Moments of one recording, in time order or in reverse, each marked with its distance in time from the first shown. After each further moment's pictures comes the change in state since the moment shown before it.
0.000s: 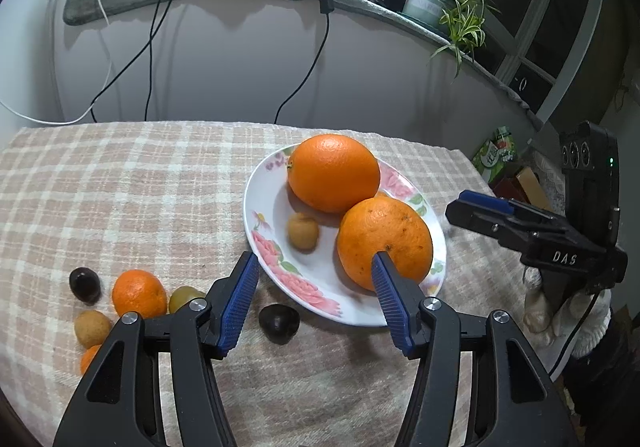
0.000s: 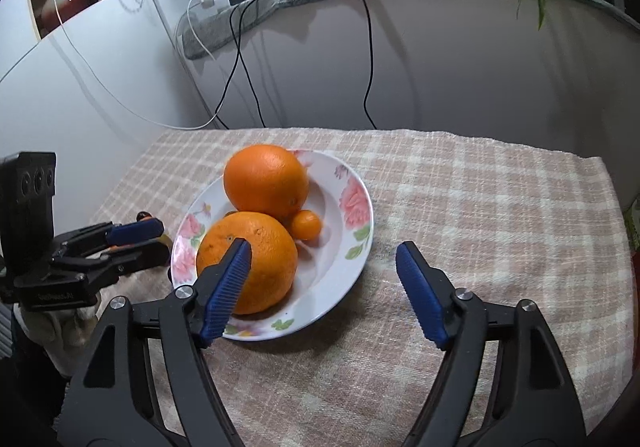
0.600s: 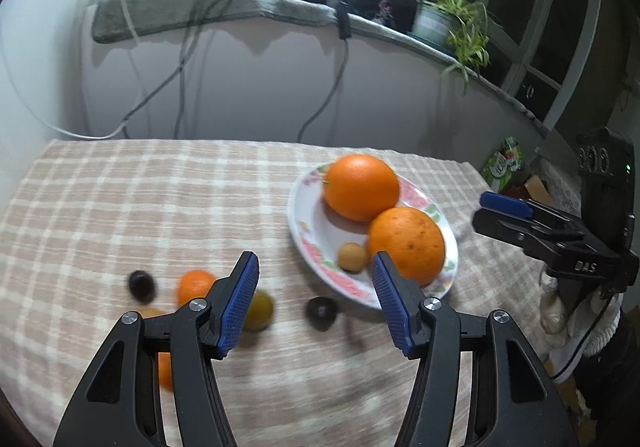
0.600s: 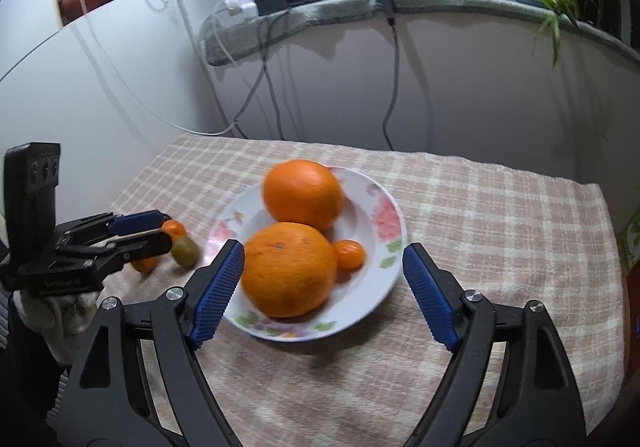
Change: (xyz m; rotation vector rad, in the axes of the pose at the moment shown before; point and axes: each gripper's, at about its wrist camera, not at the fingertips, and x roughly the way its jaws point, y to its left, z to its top) left arm -0.038 0.023 -0.002 0.004 -0.064 0.054; right arm -0.020 0.036 0.002 -0.073 -0.049 0.009
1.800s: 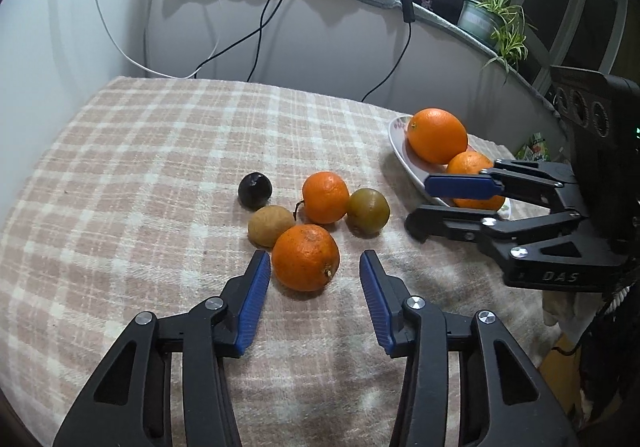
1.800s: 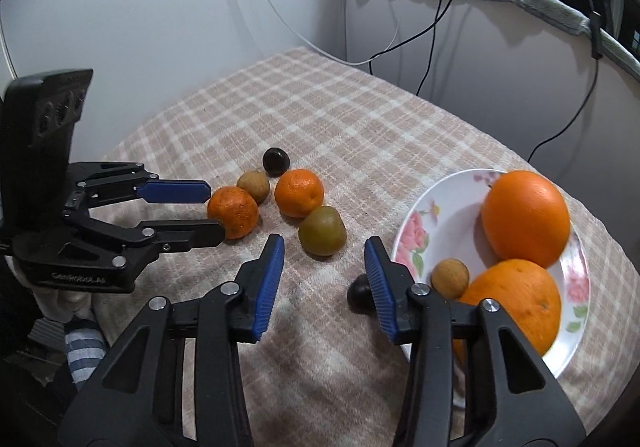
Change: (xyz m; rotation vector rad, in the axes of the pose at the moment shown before) left arm -0.028 0.065 -0.058 -0.073 0.051 0.074; right arm 0.087 0.146 -0.011 -0.376 0.217 0.155
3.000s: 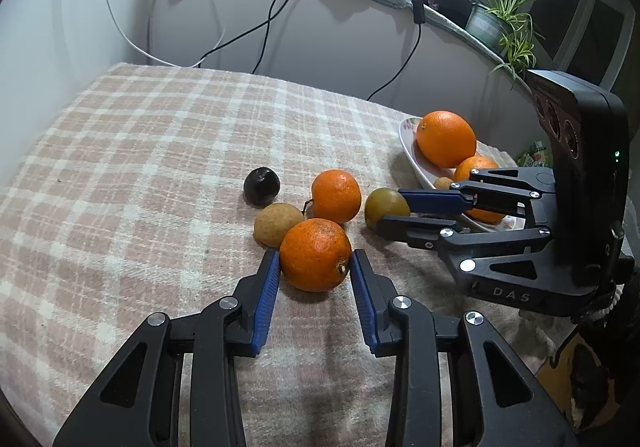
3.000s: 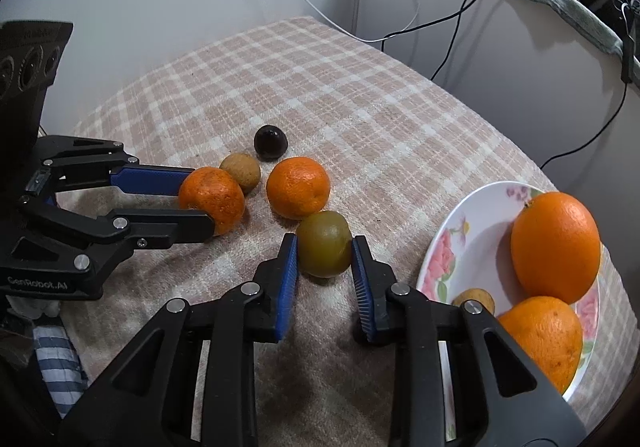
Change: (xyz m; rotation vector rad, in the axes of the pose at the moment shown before) left arm 0.008 0.010 0.000 -0.043 0.006 -0.020; right arm 0.038 0.007 0.008 -0.079 0.080 -0.043
